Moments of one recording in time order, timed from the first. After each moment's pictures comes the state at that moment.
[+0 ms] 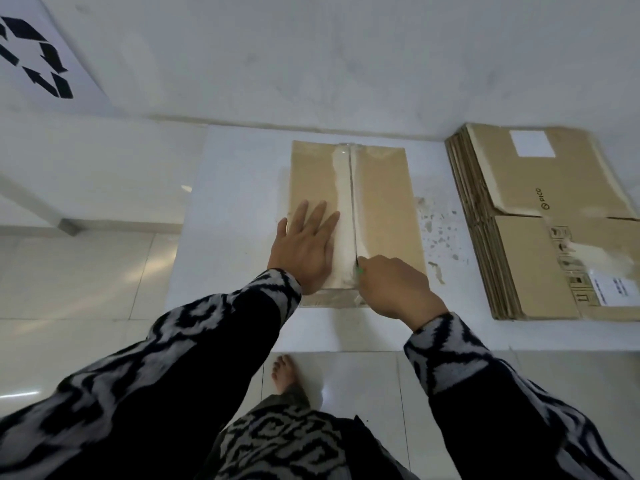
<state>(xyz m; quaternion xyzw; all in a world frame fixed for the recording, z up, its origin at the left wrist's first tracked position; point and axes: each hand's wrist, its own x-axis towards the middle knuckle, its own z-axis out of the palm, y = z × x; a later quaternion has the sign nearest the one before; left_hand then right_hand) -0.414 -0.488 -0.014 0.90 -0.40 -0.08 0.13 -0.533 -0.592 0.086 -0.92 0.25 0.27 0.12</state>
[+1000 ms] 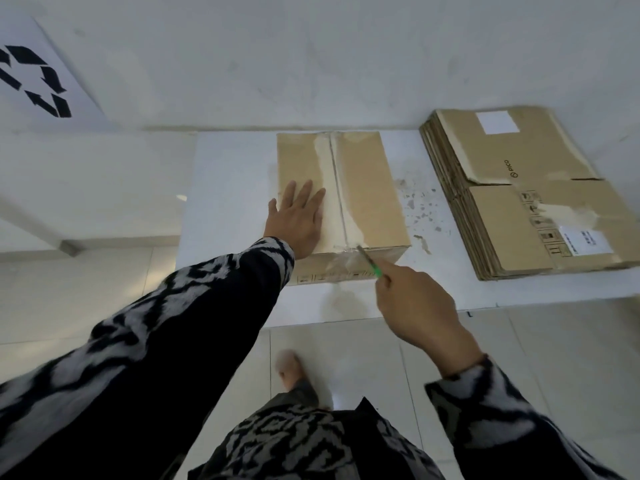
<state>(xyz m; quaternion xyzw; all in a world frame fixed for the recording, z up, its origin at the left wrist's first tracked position) -0.417 -0.485 -0.006 0.90 -0.41 -0.10 0.12 -0.640 -0.552 0.085 -0.92 0.32 0.08 0.22</state>
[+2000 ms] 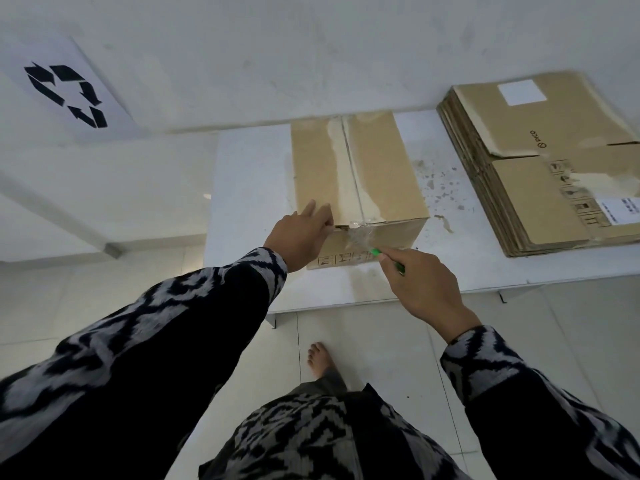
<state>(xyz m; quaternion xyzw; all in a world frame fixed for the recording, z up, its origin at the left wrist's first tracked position) -0.443 -0.426 -0.005 0.85 -0.52 -0.08 0.11 -0.653 -0.553 0.029 -0.90 0.33 -0.01 0.29</state>
